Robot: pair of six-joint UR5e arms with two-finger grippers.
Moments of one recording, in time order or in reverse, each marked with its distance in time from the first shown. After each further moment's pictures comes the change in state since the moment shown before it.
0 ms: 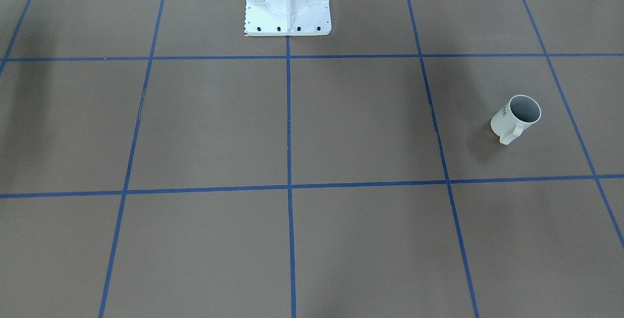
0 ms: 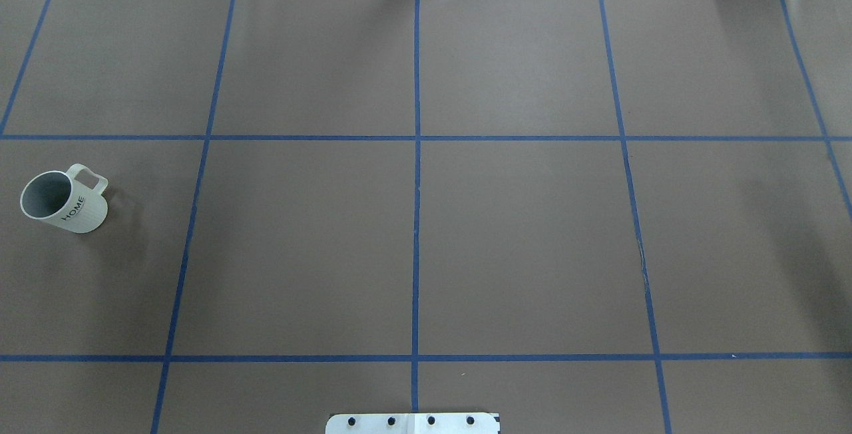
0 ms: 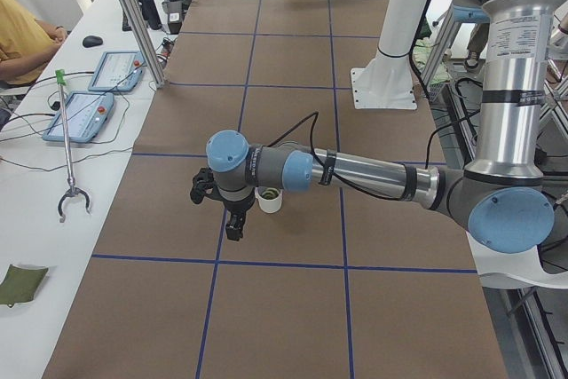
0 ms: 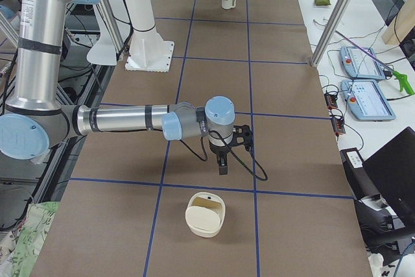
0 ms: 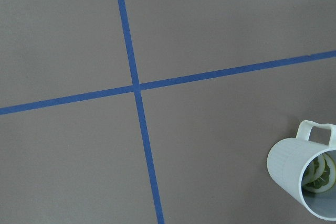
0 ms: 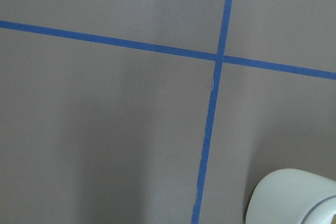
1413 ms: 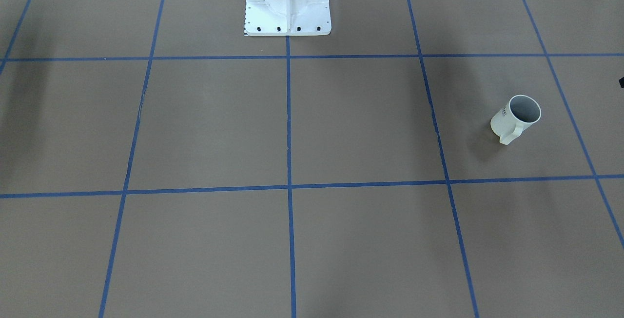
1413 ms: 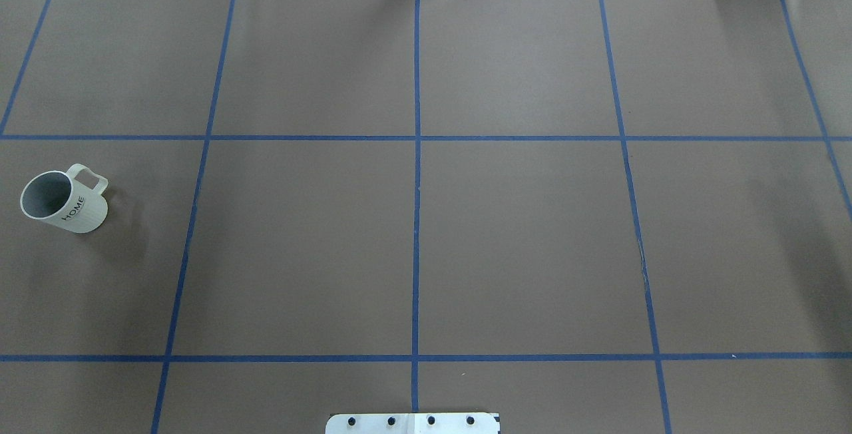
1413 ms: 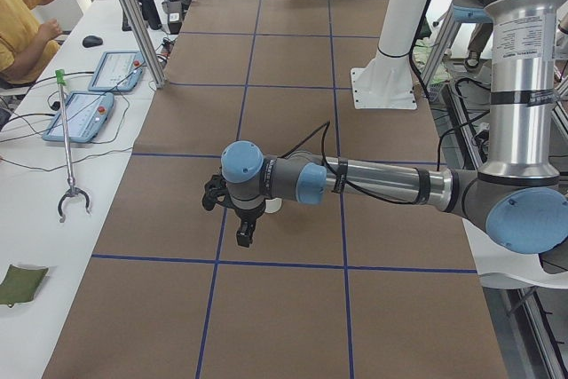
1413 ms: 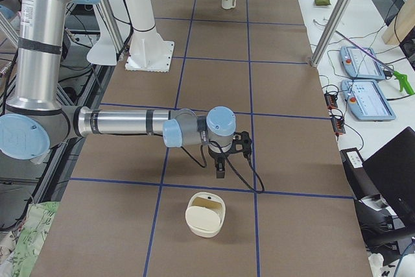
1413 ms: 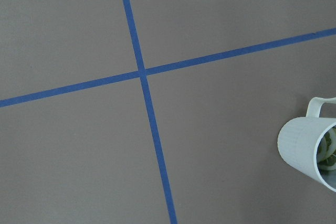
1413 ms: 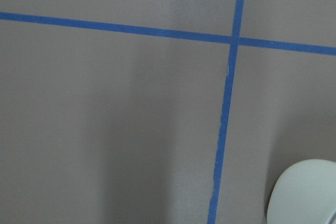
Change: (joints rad) left arm 0.073 0.062 -0.005 -0.121 -0.027 -0.122; right arm 0.002 0.007 -0.056 0.004 0.087 -0.007
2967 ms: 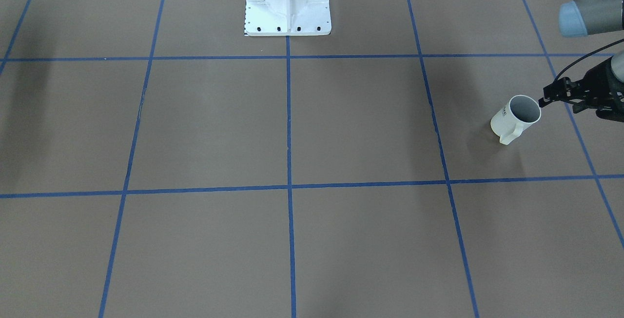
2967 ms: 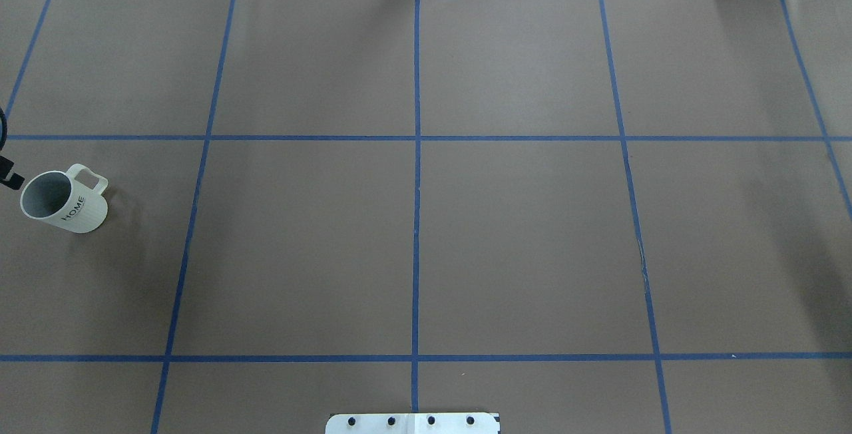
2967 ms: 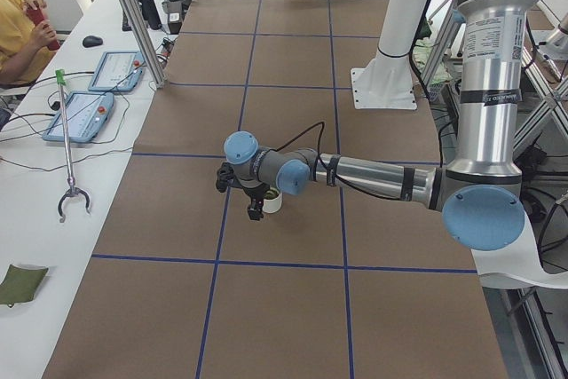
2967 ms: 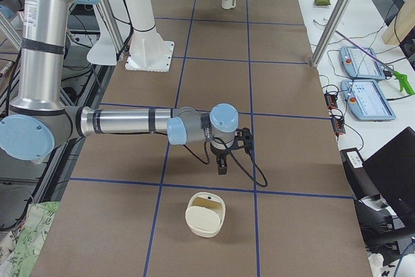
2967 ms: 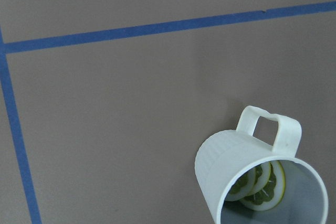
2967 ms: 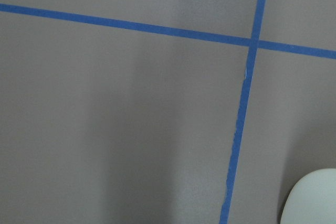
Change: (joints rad) left arm 0.255 -0.045 0.060 -0.135 -0.012 -0.288; right arm -0.035 0.011 0.000 0.001 0.000 0.000
